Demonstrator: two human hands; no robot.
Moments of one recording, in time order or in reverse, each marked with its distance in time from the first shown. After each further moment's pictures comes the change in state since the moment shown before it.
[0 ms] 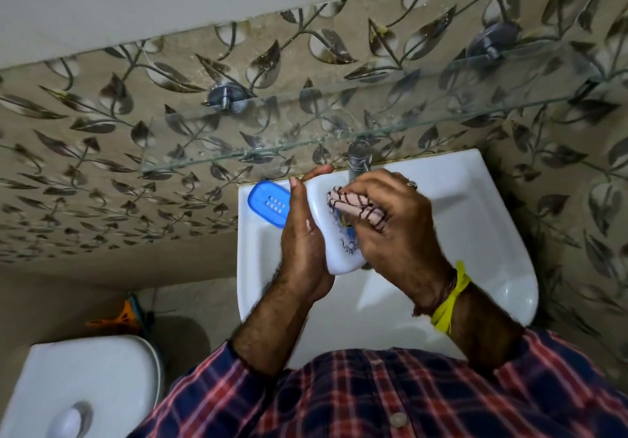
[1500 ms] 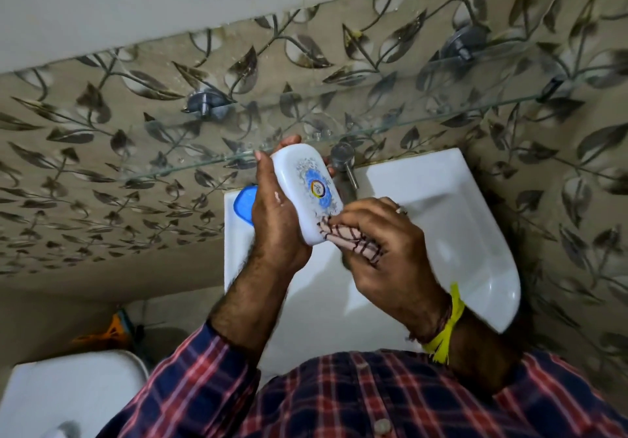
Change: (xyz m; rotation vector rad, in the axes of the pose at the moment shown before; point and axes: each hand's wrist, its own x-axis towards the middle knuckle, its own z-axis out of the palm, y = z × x) left_hand 0.024 0.019 0.013 0.011 -0.025 0.188; right_hand -0.035 0.008 -0.006 0.043 0.026 -0.077
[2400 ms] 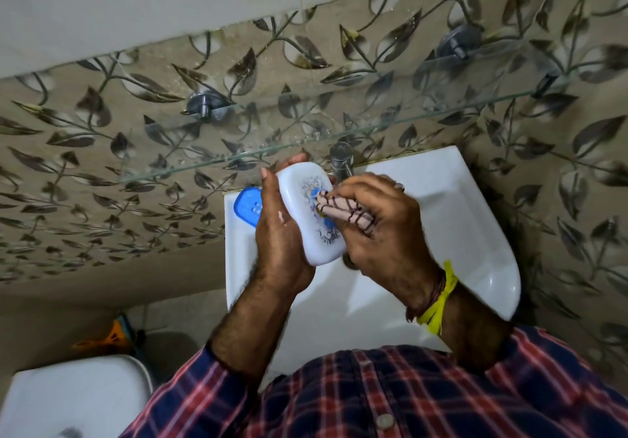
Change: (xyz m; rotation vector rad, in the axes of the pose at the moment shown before) left_hand -0.025 -0.003 -0.009 0.034 -0.035 -0.117; right_hand 0.024 -0.008 0.002 -0.010 0.068 0.055
